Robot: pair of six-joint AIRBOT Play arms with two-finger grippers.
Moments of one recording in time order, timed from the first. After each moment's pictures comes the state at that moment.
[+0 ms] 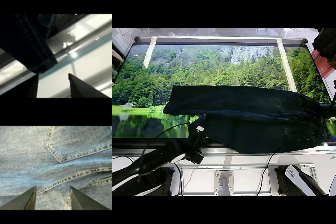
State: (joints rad) left arm -0.97 -0.84 0.44 1.61 -1.06 -1.99; right arm -0.64 -1.00 0.92 -1.07 1.20 1.16
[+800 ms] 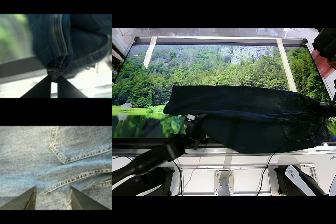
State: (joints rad) left arm -0.95 -0.75 0.54 2.01 -1.21 -2.33; right arm -0.64 -1.00 0.92 -1.05 1.19 1.16
